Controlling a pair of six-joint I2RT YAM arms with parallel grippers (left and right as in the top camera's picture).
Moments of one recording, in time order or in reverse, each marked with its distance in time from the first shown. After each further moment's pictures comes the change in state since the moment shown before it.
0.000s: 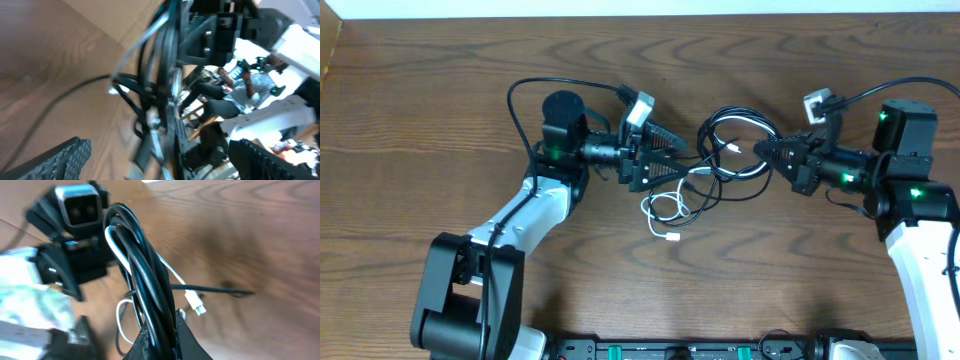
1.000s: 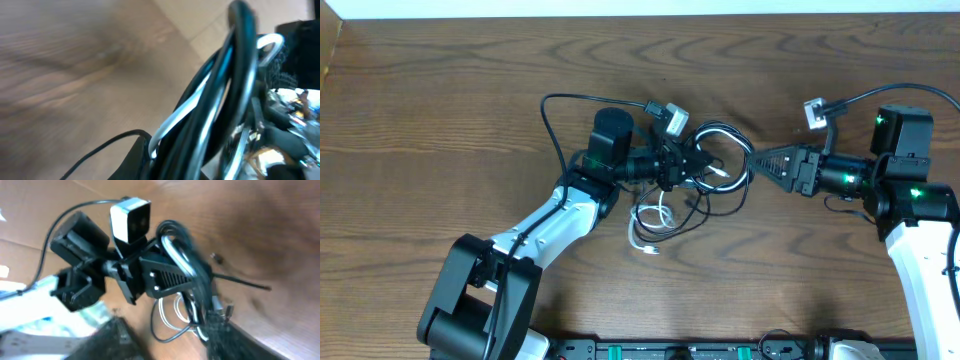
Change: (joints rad) left arm -0.172 -0.006 -0.013 -0.277 -0.531 0.131; right arm 0.000 0.000 0.000 -0.086 -0.016 0.204
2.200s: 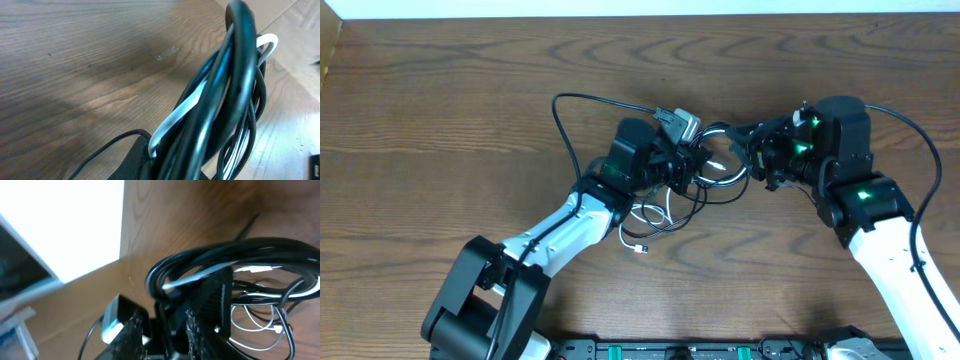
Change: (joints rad) left arm -0.100 0.000 0.000 -0.066 -0.381 0.154; right arm 0.298 0.033 0.000 0.232 0.590 1.219
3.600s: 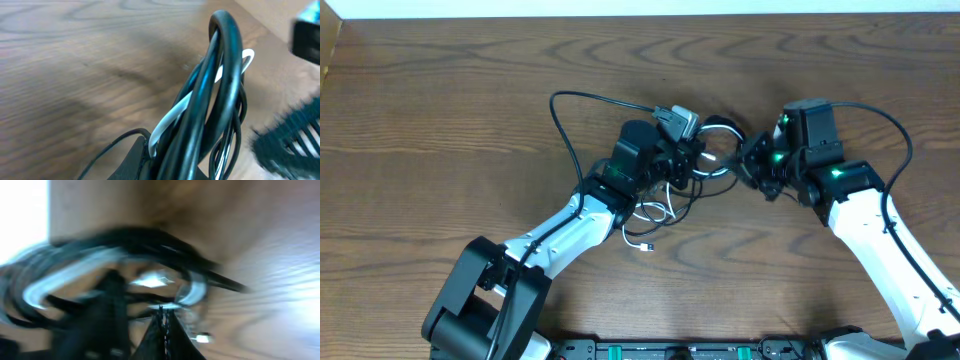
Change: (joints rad) left arm -0.011 0.000 0.000 0.011 -0.151 0.036; right arm 0.021 0.145 0.002 -0.153 0.060 -0.338
